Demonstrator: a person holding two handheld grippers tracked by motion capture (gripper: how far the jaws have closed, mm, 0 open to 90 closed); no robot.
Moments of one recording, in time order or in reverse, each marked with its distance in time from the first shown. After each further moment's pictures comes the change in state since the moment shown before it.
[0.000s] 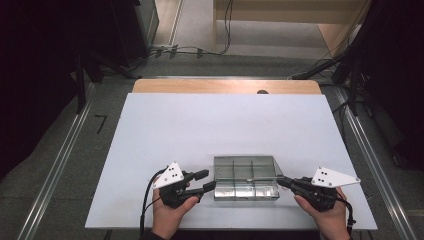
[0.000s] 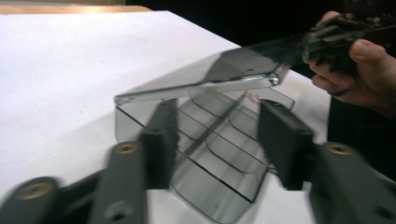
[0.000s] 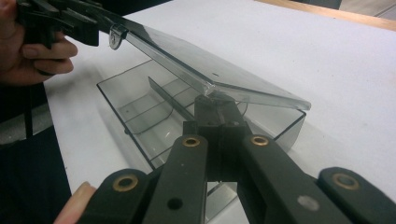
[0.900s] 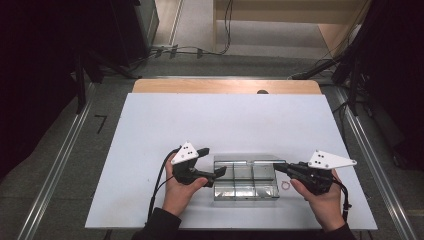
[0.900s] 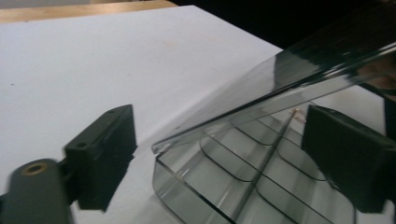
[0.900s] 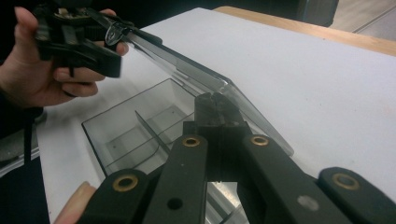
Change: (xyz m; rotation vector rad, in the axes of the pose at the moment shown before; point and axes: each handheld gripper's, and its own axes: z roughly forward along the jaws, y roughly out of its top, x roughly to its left) left arm 0.026 0.028 0.047 0.069 0.079 0.005; right arm -0.017 0.031 0.014 -0.030 0.000 0.026
